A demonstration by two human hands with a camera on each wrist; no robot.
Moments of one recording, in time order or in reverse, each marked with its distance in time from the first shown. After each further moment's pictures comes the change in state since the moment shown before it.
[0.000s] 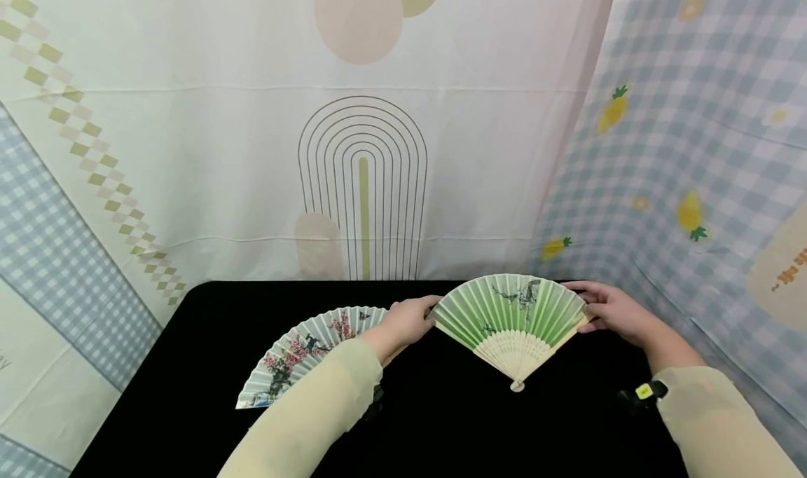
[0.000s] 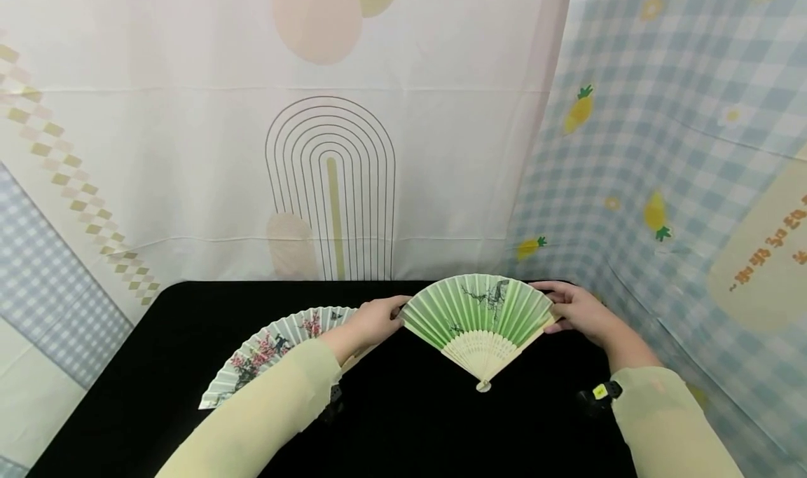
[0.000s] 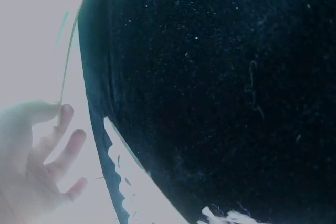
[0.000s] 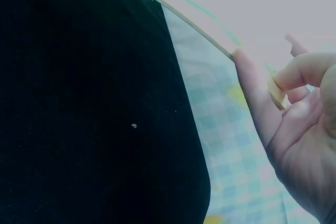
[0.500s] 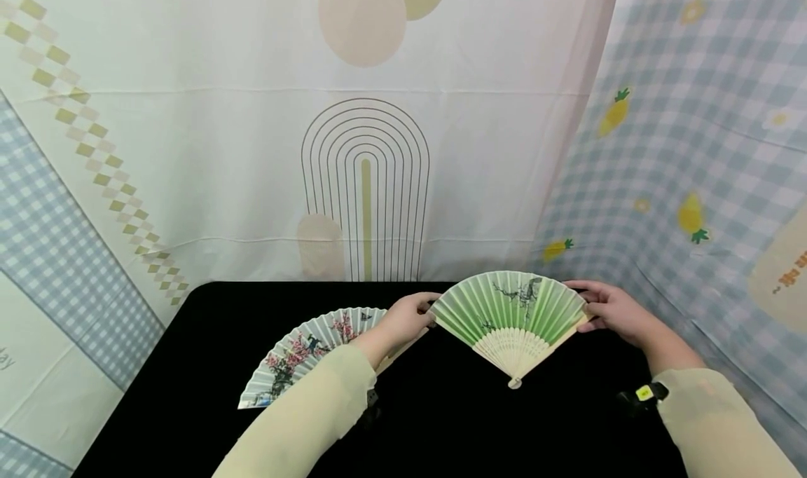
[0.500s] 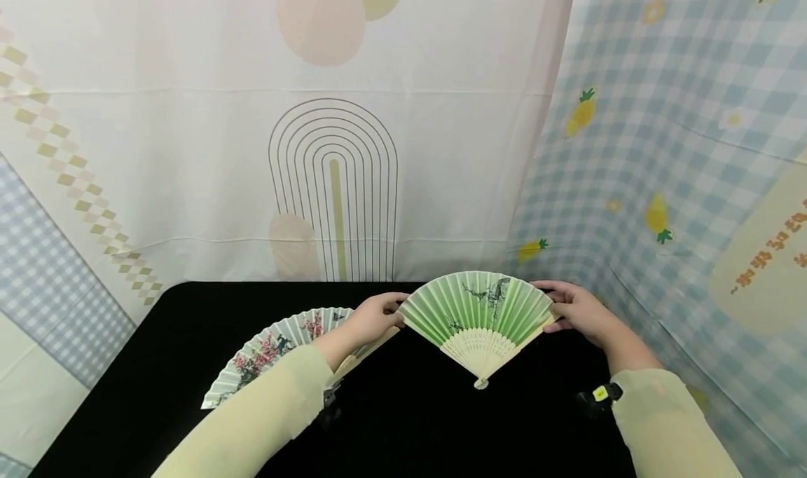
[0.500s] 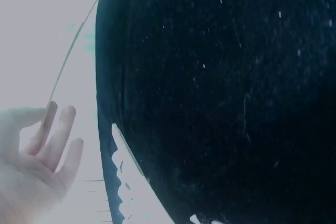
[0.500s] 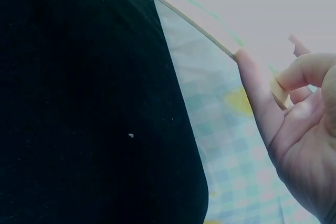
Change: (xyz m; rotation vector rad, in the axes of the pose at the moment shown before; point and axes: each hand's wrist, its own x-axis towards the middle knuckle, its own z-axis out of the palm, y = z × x) left_hand -0.005 -0.006 -0.005 -0.500 0.022 -0.042; right_hand 0.001 -0.002 0.003 0.002 0.046 -0.013
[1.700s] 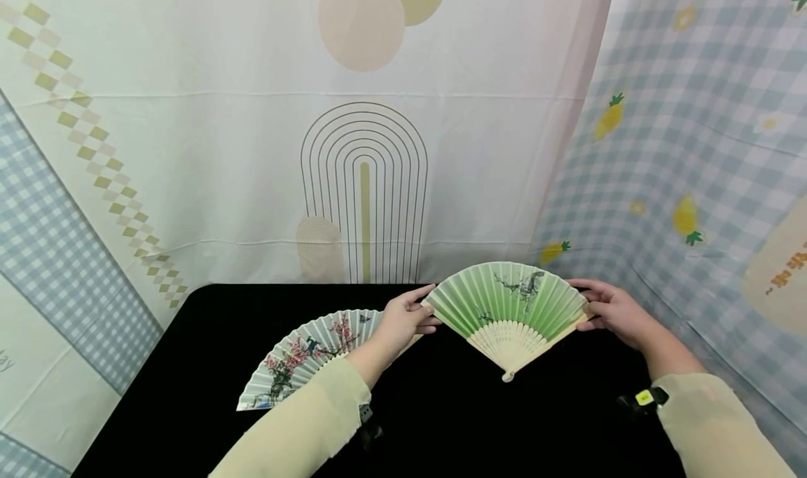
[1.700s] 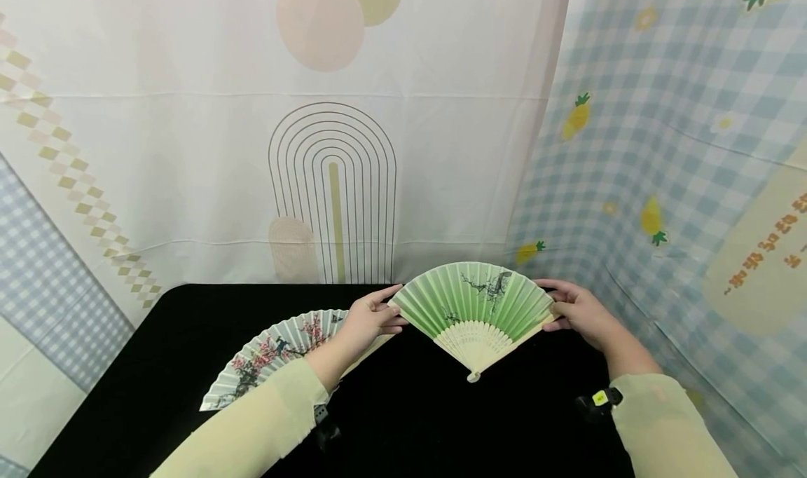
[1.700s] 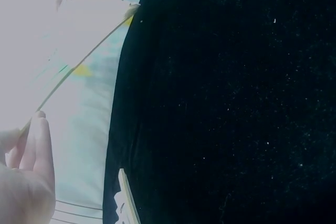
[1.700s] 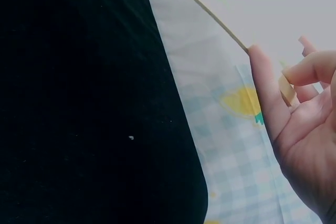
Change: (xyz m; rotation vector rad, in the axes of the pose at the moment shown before) left_hand -0.019 0.016 0.007 -0.676 0.118 -0.069; right_hand -0.008 -0.006 0.003 0.062 0.058 -0.069
